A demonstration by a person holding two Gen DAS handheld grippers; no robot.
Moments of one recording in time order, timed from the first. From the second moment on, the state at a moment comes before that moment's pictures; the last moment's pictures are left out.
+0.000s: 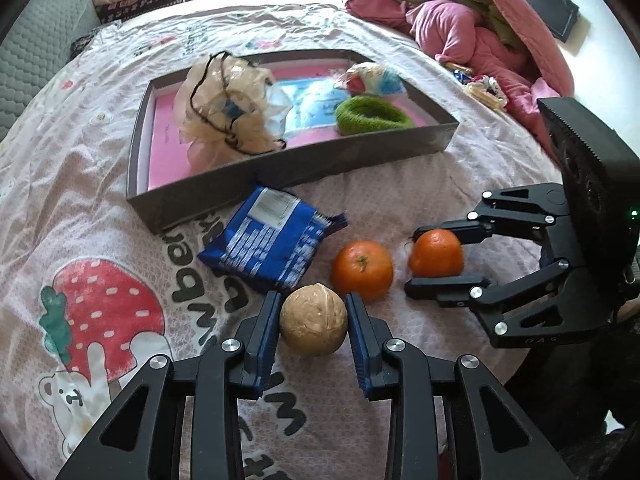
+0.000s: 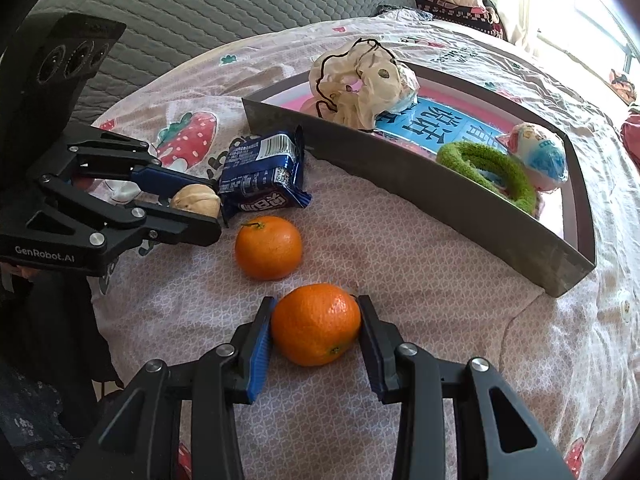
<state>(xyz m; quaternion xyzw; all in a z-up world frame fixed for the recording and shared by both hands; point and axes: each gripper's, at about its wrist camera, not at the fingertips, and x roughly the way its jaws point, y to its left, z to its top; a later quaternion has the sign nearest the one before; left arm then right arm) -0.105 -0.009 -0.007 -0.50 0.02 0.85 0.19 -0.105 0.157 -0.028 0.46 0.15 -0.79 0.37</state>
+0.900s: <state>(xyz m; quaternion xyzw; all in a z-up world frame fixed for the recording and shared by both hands) -0.121 0.022 0.030 -0.45 0.02 0.87 0.20 -0.121 0.181 0.002 0.43 0.09 -0.83 0.35</state>
